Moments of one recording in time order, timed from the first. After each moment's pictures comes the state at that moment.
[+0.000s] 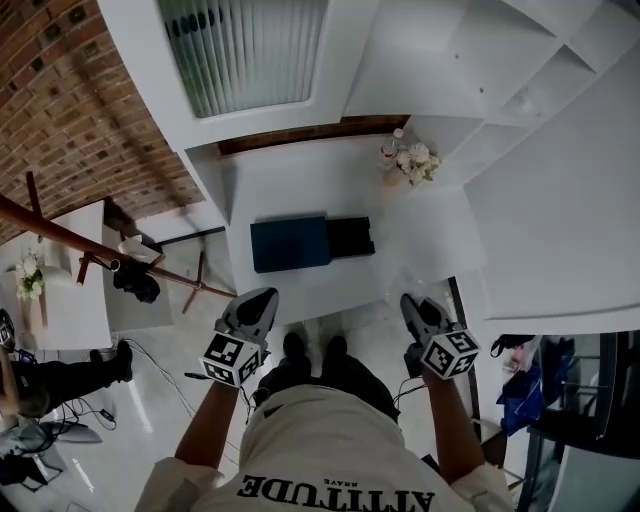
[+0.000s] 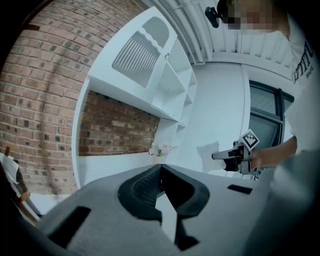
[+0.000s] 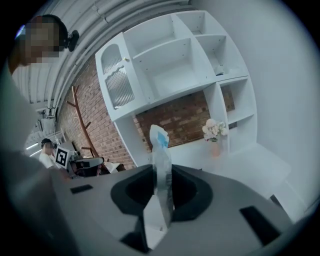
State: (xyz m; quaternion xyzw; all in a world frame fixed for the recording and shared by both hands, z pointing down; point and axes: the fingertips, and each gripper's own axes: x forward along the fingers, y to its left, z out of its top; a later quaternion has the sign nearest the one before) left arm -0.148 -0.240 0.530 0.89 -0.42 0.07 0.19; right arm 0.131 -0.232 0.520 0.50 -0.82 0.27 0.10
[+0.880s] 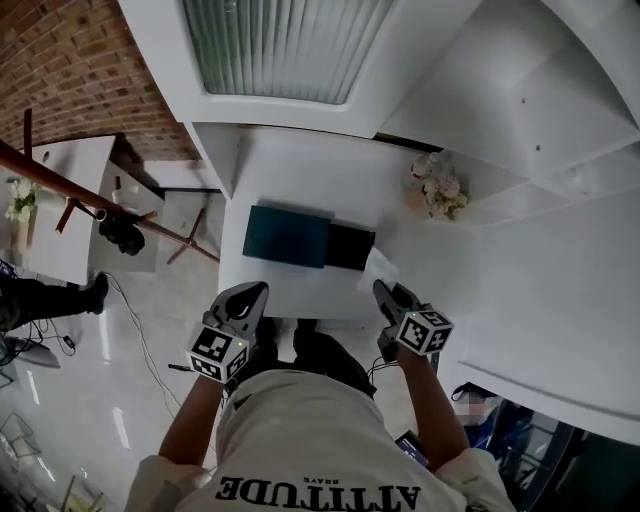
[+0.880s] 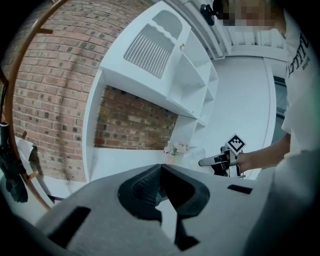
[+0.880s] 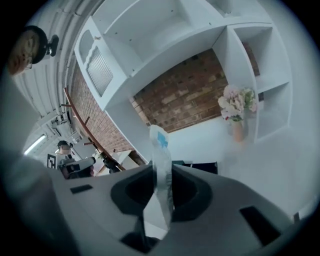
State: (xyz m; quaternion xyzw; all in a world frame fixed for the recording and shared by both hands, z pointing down) left arm -0.130 -0.271 0.552 0.83 -0.51 0.07 0.23; right arm 0.109 -0.350 0.598 0.37 -0.84 0.36 0.16
